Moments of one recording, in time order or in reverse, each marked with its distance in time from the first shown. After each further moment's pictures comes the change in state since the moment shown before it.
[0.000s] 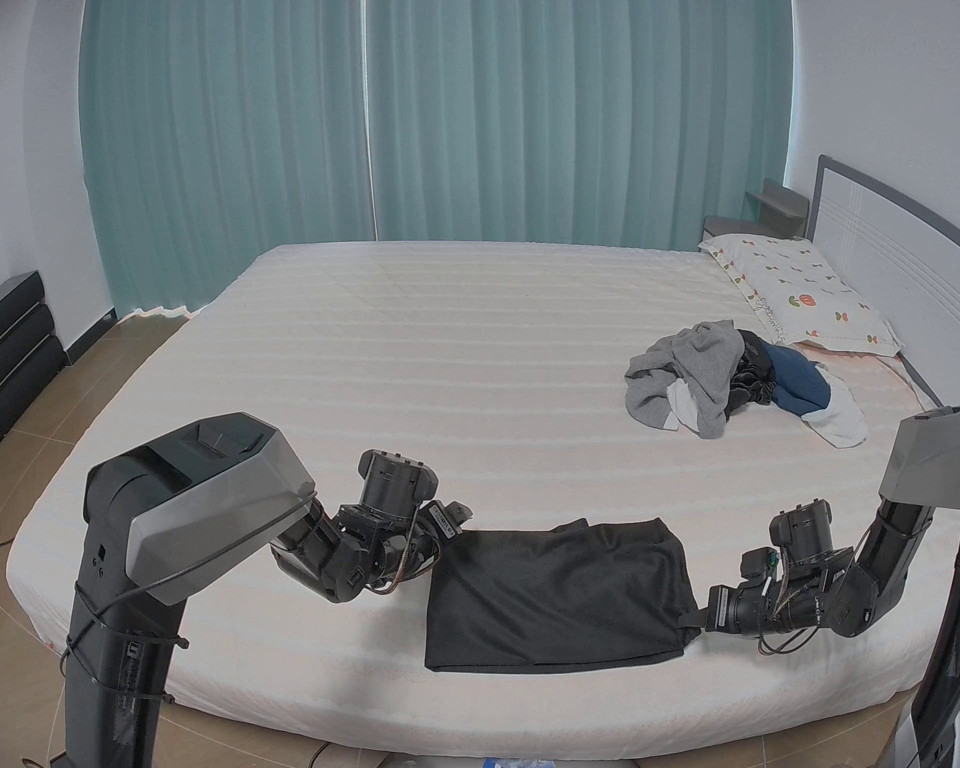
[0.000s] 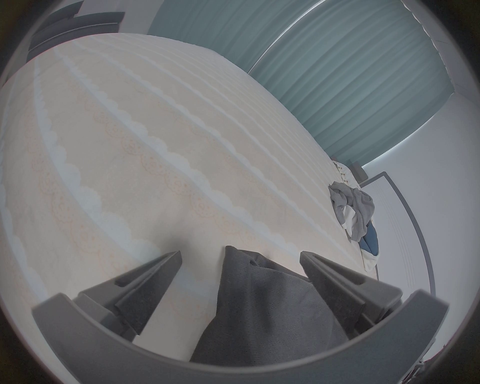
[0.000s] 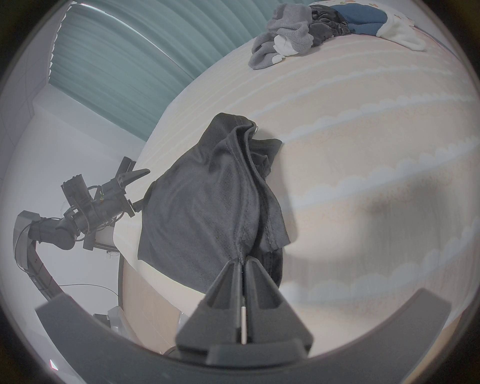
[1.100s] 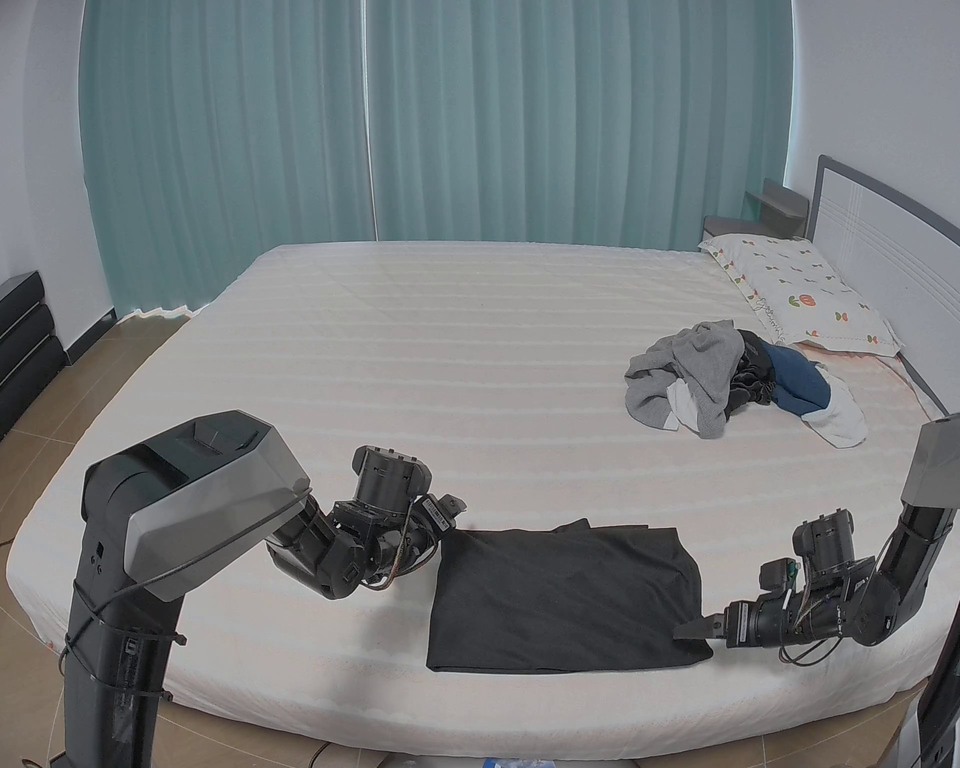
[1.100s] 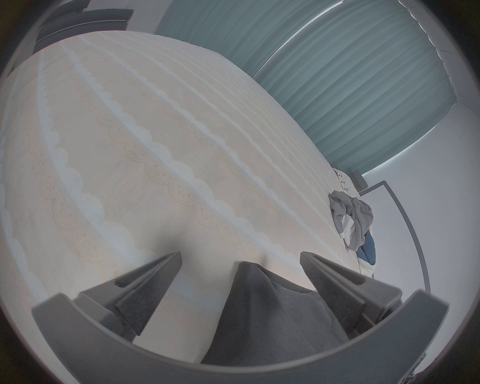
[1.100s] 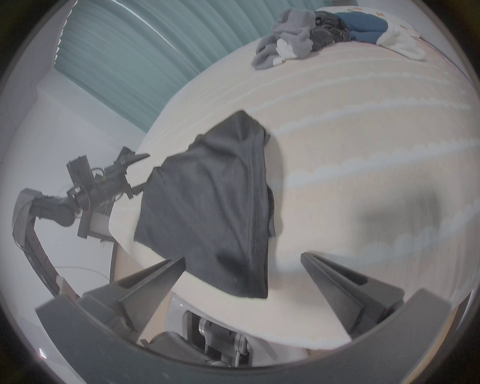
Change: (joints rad) left arm 0.011 0.000 -0.002 -0.018 0.002 -0.024; right arm -0.047 -0.066 0.065 -0.013 0.008 -0.078
